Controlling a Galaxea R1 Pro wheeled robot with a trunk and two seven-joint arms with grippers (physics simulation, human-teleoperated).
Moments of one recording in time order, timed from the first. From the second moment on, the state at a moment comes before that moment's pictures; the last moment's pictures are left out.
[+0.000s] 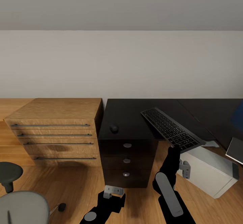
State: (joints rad) left arm -0.07 -0.08 -0.50 -1.36 0.25 0.44 0.23; right arm -0.31 0.16 0.14 -1.35 -1.16 -0.84 -0.29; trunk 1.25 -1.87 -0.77
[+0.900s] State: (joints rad) left arm -0.07 -0.08 -0.50 -1.36 0.25 0.44 0.23; right arm -0.31 0.16 0.17 -1.33 -1.21 -0.86 -0.29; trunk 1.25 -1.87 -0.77
